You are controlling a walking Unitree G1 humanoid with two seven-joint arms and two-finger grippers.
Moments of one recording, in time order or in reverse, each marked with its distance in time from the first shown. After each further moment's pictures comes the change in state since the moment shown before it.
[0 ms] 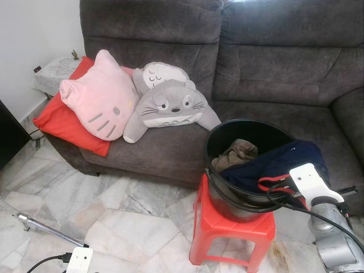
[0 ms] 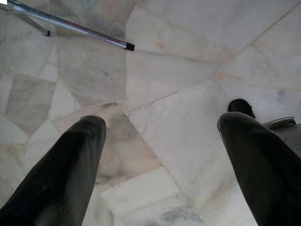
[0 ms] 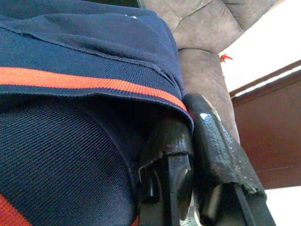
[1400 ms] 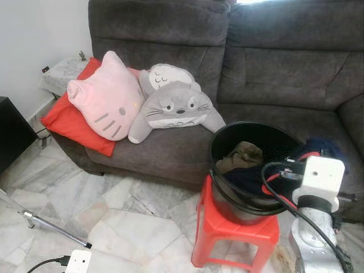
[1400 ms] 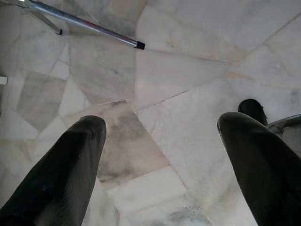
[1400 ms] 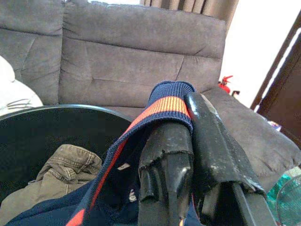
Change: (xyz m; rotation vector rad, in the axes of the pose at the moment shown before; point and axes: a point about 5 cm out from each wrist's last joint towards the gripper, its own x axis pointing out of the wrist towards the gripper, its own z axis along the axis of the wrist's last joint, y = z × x) left arm -0.003 0.002 -0.007 0.022 -0.011 0.030; right arm -0.076 -0.009 0.063 0.645 -0.265 -0.186
